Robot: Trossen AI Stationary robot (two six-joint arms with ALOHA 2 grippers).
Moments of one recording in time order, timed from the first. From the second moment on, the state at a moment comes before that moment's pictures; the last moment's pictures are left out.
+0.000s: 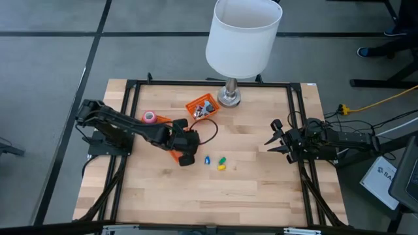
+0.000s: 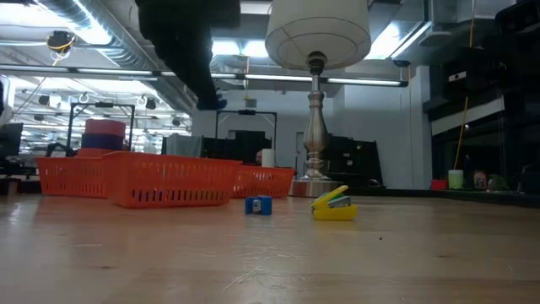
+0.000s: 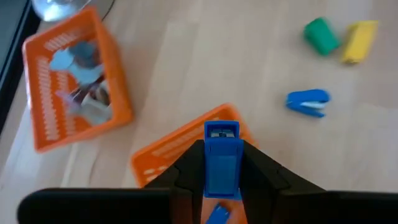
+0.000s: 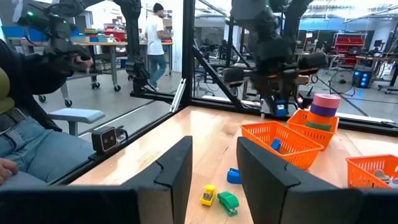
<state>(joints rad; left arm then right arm) -0.21 1.56 1.17 -0.73 -0.44 -0.33 -0.07 0.04 0.01 0.08 -0.46 -0.01</state>
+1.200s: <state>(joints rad) -0.11 1.76 1.17 -0.77 -0.34 -0.51 -0.07 0.04 0.01 0.08 -0.46 -0.01</state>
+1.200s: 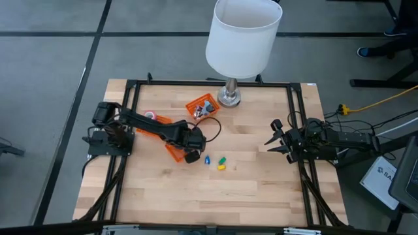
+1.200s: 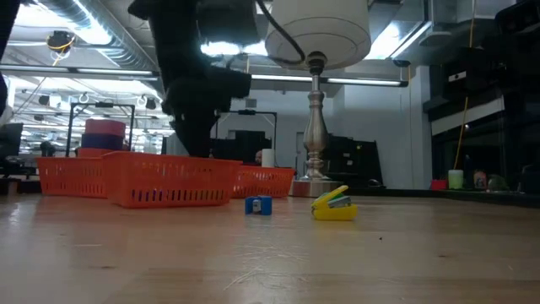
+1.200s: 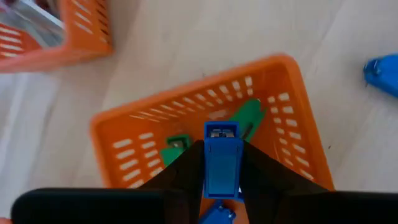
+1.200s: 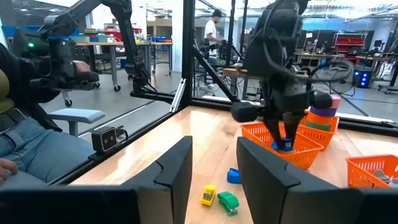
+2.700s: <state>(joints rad) -0.12 1.80 1.34 -0.70 -0.29 -0.45 -0.07 0.04 0.01 0.08 -0.46 -0.01</state>
